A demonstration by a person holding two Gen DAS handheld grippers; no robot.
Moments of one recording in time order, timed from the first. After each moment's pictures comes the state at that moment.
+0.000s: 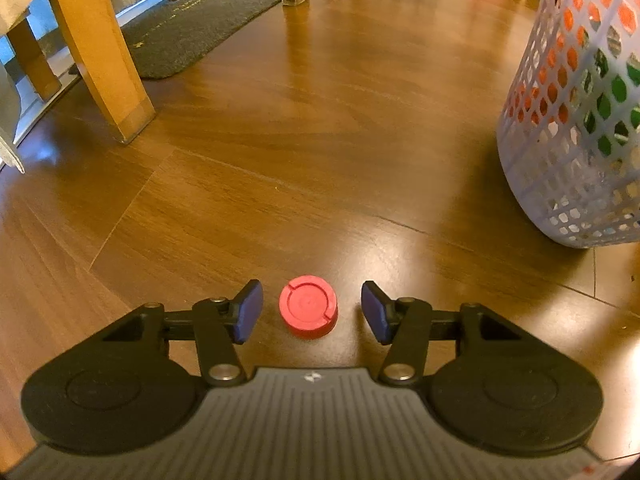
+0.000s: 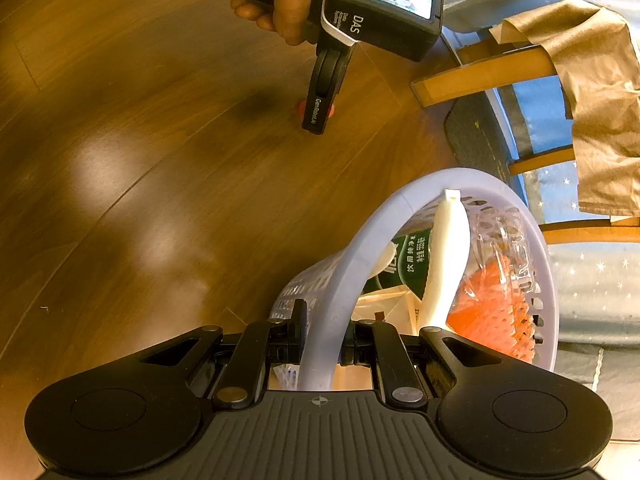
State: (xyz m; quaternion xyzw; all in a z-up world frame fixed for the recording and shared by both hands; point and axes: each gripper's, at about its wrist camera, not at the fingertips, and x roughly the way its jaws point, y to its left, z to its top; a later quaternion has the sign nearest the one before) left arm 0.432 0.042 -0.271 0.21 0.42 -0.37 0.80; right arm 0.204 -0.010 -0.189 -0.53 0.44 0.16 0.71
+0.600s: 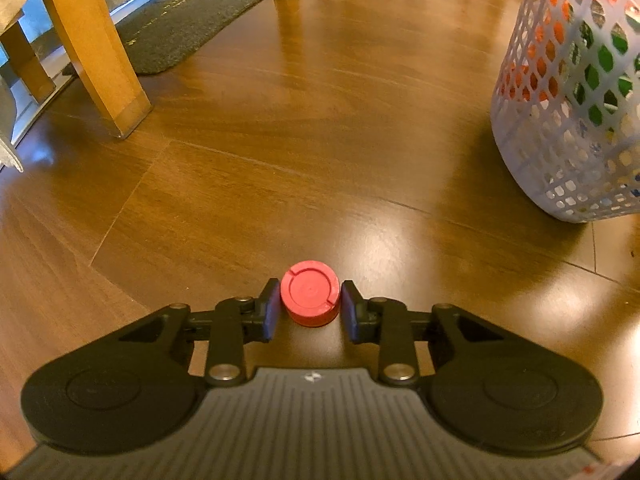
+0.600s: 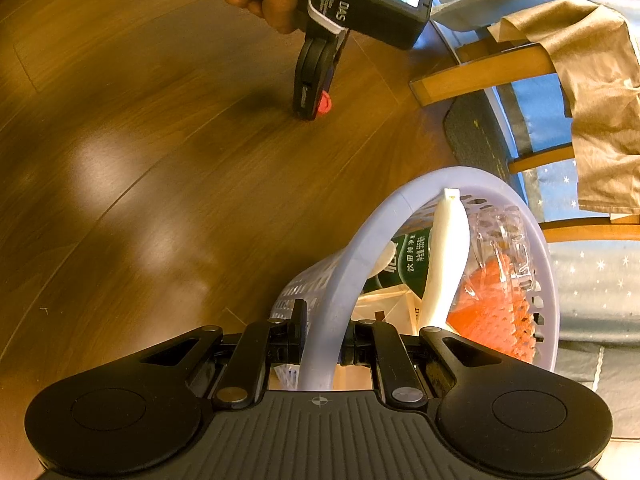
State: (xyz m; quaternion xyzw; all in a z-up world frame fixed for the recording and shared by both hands) left arm 0.428 0.051 -0.272 0.23 0.42 -0.38 0.79; right arm 0.205 -0.010 -0.188 -0.53 0.44 0.16 0.71
